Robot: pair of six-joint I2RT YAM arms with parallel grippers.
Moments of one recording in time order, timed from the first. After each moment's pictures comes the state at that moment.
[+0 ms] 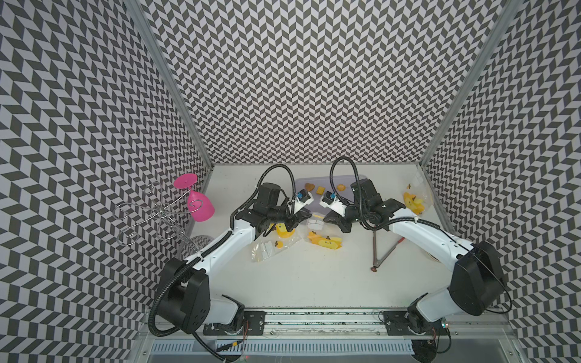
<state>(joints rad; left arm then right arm) -0.43 1.38 0.99 -0.21 0.61 0.42 0.52 1.51 1.16 -0.45 -0.59 -0.44</state>
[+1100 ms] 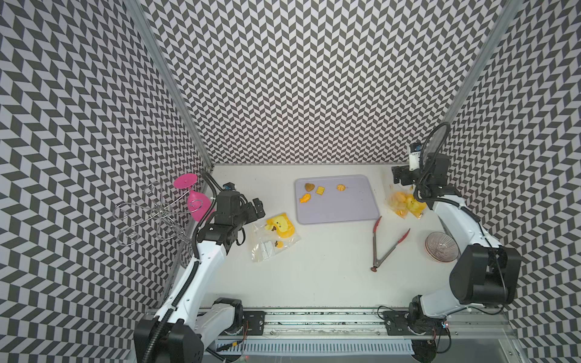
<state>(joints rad) -0.11 1.03 0.85 -0.47 -0.01 -0.47 -0.01 1.50 1.25 -0.14 -0.10 -0.20</state>
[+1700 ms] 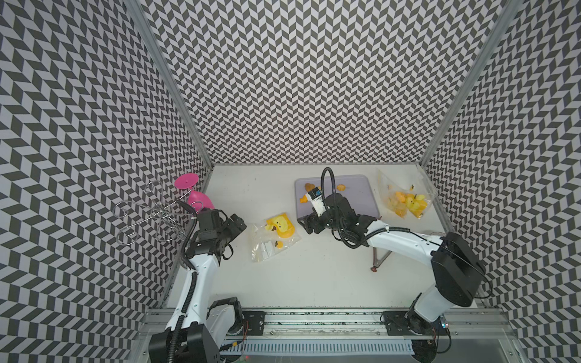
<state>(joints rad) 0.20 0.98 0.66 -0.46 0.14 -0.59 0.79 1.67 1.11 0.00 -0.12 0.26</state>
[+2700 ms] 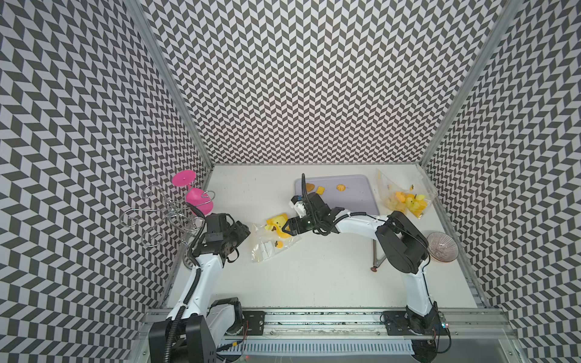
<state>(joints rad) 0.11 1.02 0.59 -0.42 0.17 -0.68 0.78 2.10 1.42 -0.10 -0.44 0.44</state>
